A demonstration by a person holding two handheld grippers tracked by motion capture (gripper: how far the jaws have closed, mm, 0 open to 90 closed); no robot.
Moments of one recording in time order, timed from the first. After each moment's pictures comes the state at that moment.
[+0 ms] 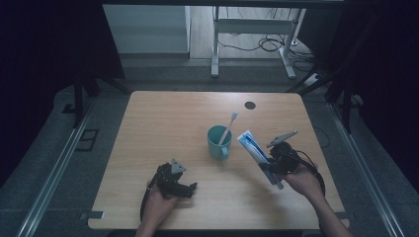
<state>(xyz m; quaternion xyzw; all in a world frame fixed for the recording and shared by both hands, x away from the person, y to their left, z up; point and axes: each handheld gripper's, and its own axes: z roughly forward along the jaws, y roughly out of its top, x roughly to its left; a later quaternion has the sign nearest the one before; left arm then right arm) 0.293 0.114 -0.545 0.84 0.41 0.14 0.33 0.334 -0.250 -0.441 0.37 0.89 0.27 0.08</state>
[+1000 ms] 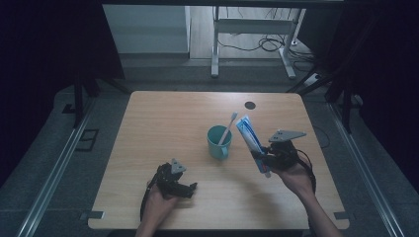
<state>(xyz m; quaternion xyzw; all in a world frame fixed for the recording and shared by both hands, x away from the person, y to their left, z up) 0.293 0.114 -0.545 0.84 0.41 0.14 0.33 0.330 -0.240 -0.426 0.34 0.84 0.40 0.14</state>
